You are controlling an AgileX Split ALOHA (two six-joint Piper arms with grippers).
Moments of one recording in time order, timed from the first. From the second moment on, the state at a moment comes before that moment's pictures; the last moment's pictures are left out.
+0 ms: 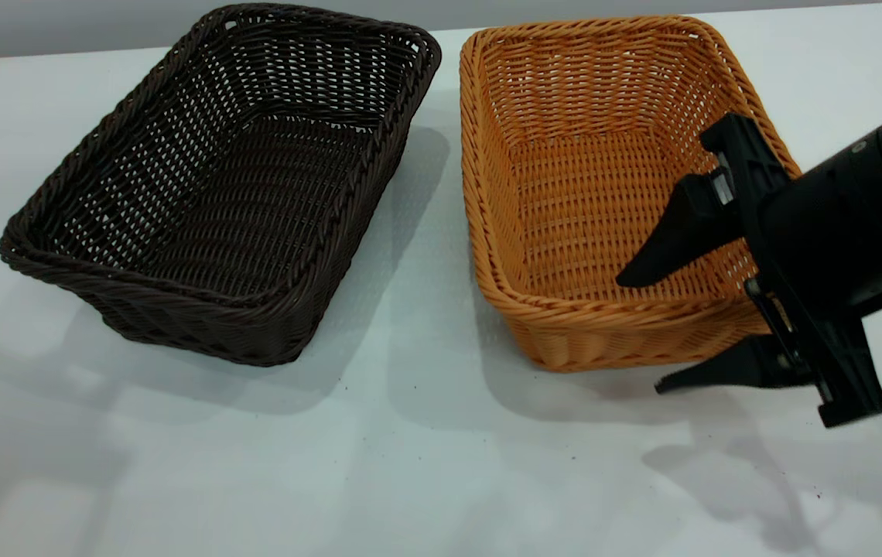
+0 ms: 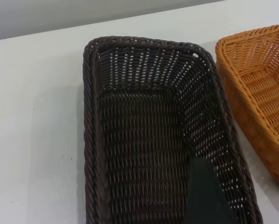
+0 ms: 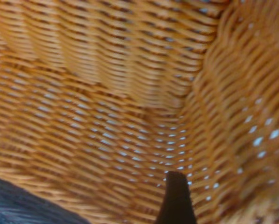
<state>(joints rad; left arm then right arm) 0.13 1.02 -0.67 -0.96 0.65 1.06 0.34 1.79 -0.53 1.74 0.48 -0.09</state>
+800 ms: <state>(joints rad) 0.13 1.02 -0.67 -0.96 0.65 1.06 0.34 1.88 -0.59 1.74 0.45 -0.09</state>
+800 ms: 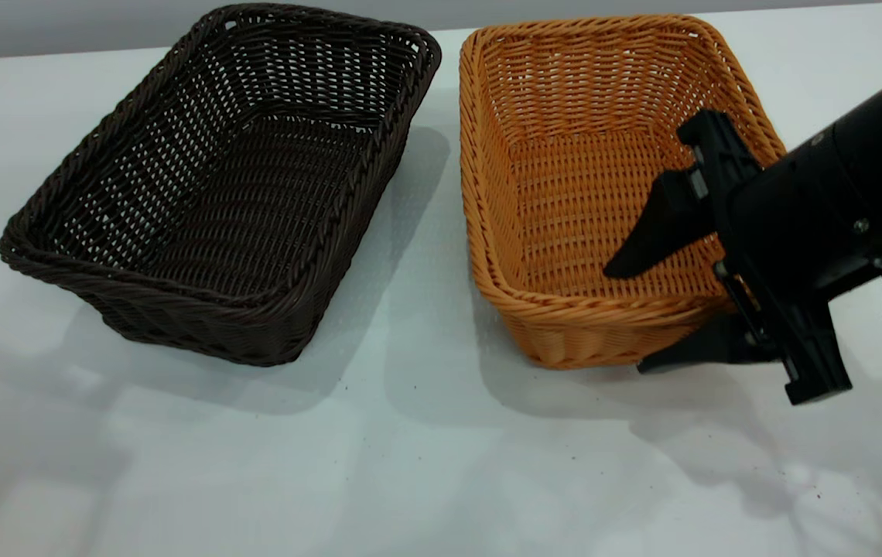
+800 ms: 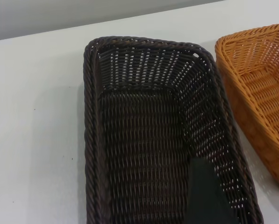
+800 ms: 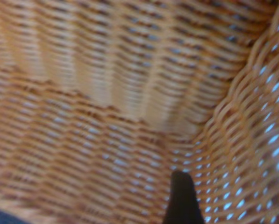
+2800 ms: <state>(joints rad) -0.37 1.41 -0.67 -1.05 0.22 0.94 -0.17 1.53 -0.83 1.09 0.74 -0.39</state>
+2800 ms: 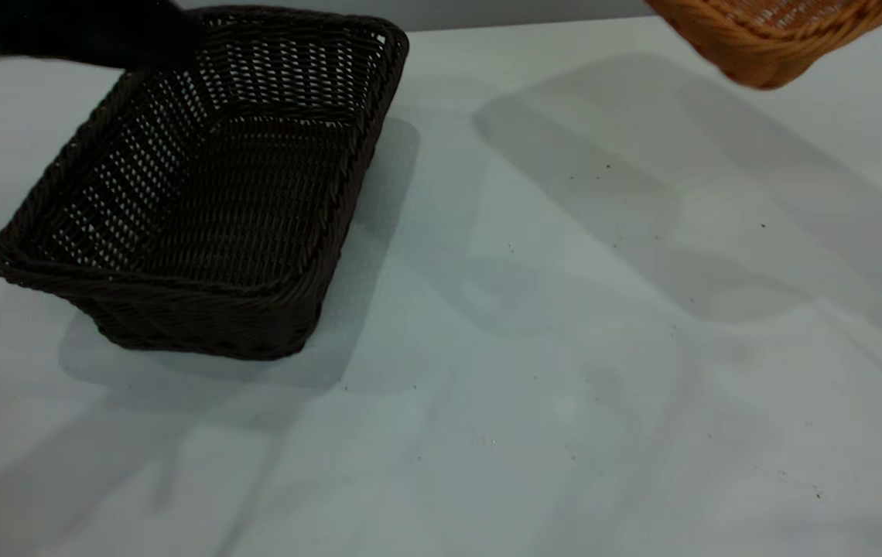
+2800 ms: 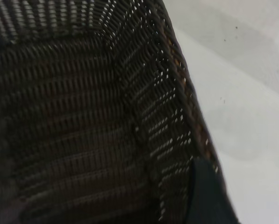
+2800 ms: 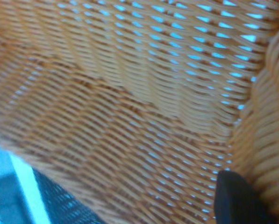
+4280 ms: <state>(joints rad) -0.65 1.99 -0.92 -1.25 -0.25 0.94 -0.17 1.53 -1.15 0.82 0.88 -0.36</state>
